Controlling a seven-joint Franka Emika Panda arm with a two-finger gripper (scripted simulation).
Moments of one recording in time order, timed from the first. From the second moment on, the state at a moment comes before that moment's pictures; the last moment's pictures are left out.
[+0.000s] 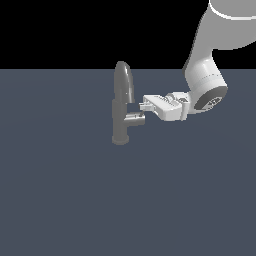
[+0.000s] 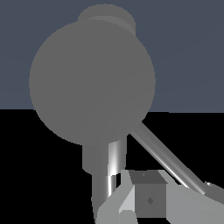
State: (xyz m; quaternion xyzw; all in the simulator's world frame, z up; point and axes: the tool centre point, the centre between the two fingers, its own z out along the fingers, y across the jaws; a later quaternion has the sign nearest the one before) arm 0.052 -0.048 0.160 -0.56 0.44 0.55 0.44
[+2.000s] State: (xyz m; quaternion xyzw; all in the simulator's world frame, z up) arm 0.043 -0.059 0.091 -0.57 0.42 0.55 0.45
